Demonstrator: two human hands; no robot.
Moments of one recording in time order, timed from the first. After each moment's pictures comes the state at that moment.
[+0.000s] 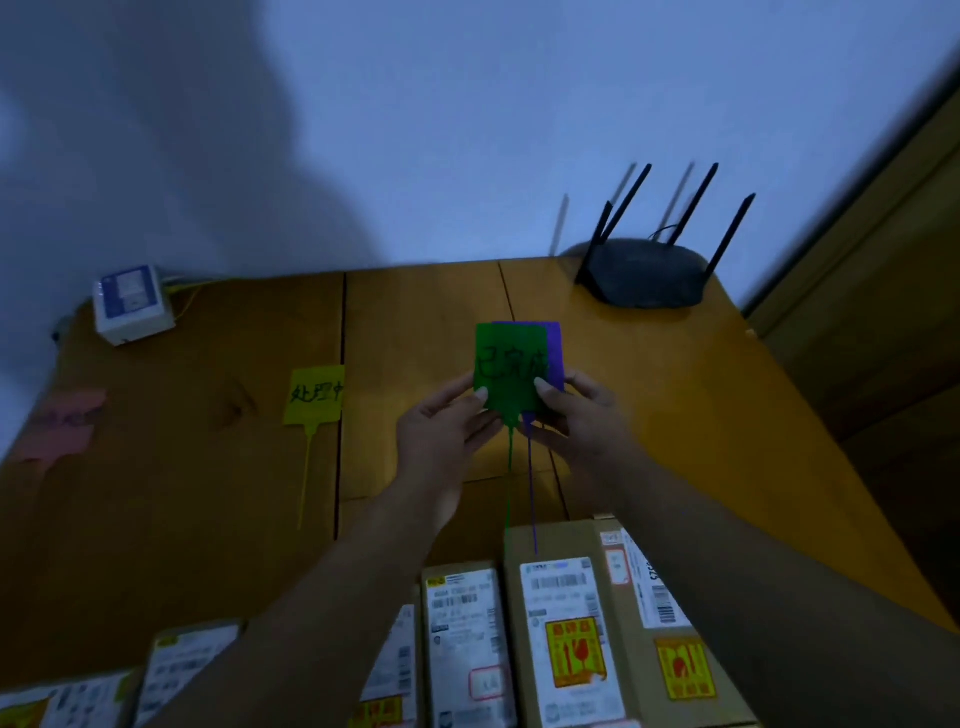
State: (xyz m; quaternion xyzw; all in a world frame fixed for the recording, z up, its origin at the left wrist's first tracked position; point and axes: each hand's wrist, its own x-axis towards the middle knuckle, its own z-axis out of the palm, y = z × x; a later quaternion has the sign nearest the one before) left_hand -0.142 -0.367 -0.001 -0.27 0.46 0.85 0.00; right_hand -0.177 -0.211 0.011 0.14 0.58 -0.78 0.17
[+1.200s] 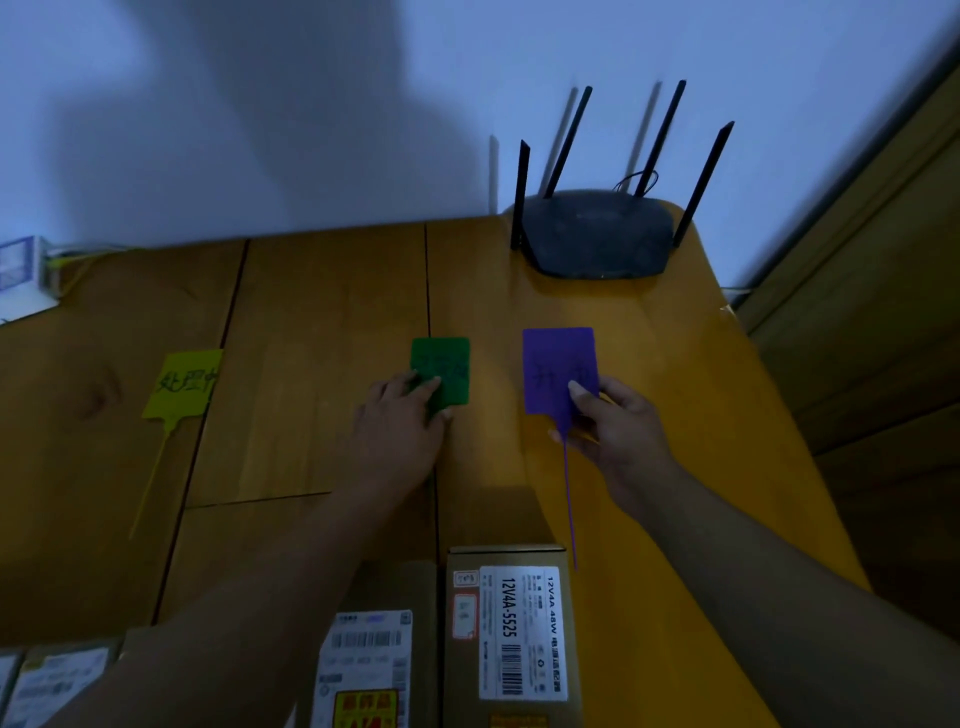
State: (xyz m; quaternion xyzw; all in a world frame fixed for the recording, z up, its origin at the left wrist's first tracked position) left_hand -0.219 -0.263 -0.084 -0.11 0.98 0.17 0.07; right_hand -0.257 -0.025 -0.071 0.21 0.58 -0.77 0.17
